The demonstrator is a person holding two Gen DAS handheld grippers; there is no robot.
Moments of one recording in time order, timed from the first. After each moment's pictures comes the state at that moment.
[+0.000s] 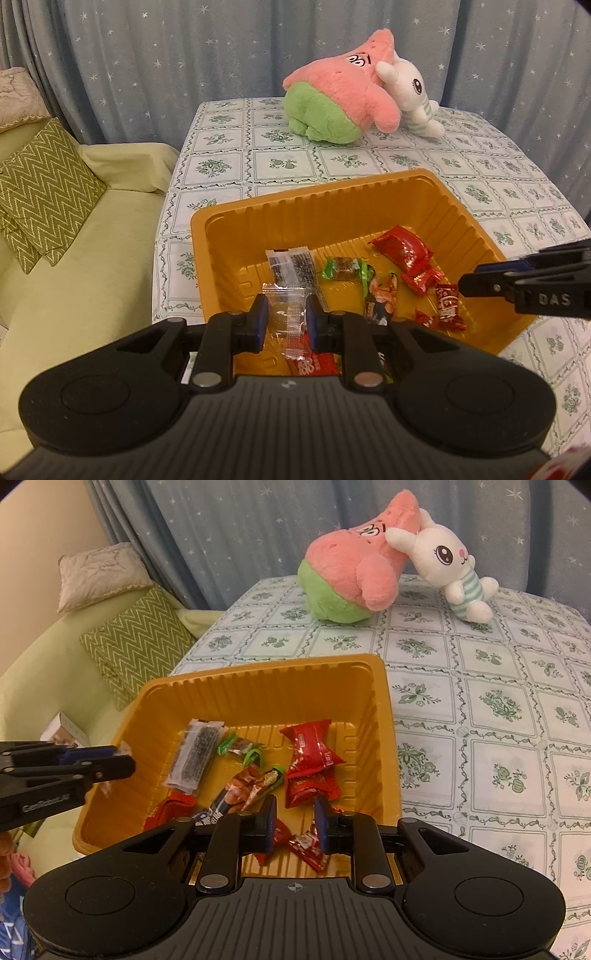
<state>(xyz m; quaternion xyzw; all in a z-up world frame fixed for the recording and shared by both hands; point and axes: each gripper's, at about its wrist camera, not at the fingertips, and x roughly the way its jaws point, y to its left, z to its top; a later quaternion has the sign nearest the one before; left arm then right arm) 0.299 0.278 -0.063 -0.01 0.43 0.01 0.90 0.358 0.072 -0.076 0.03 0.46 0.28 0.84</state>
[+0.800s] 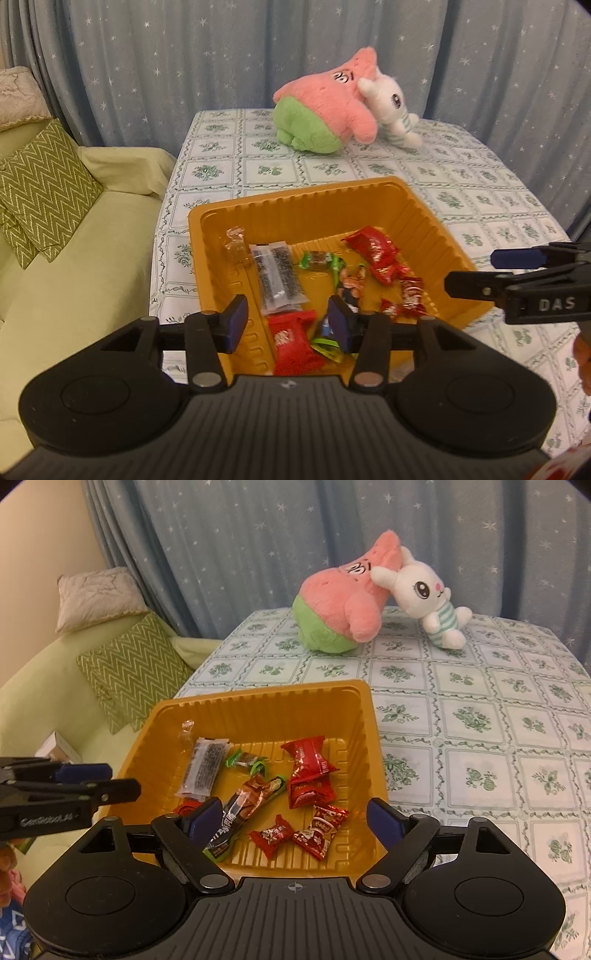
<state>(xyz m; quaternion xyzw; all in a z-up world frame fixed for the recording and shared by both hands) 0.253 0.264 -0.031 -0.02 0.41 0.00 0.91 0.315 0.058 -0.046 0.03 0.41 0.26 0.87</state>
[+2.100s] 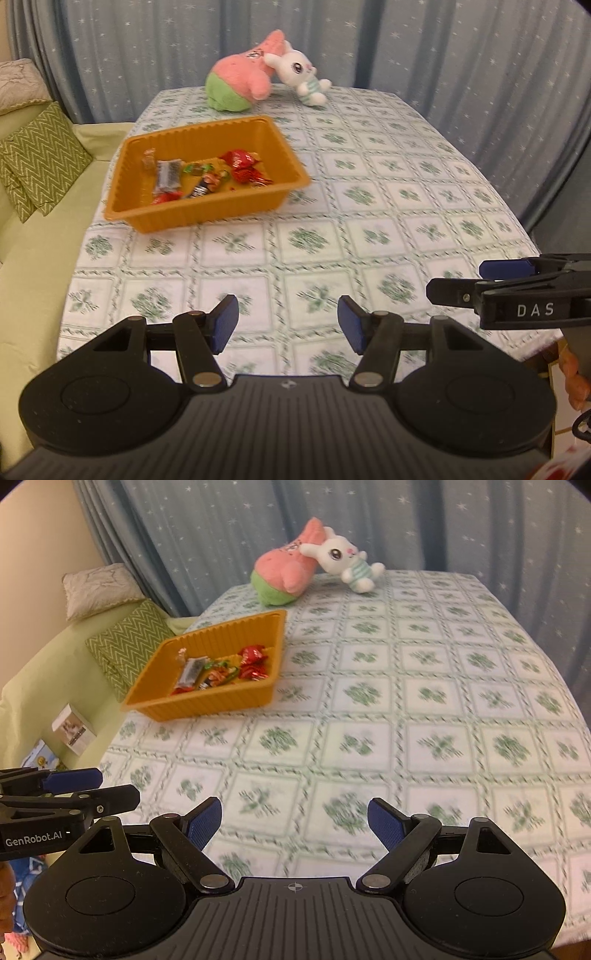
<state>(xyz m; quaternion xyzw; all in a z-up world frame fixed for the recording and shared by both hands) 0.076 0.075 -0.005 -0.03 0.43 -0.01 0.90 0.138 -0.119 -0.024 0.05 0.45 0.24 0.86</state>
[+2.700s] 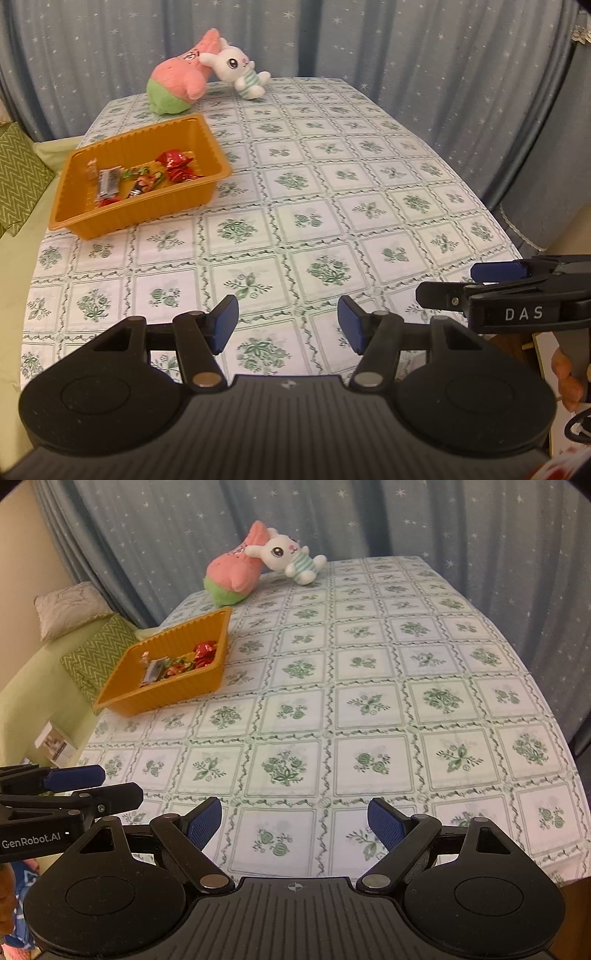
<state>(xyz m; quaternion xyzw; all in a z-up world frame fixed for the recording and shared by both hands) 0.066 0.014 -0.007 0.00 0.43 -0.07 0.90 0.102 -0.183 -0.027 0.08 0.46 0.19 0.87</state>
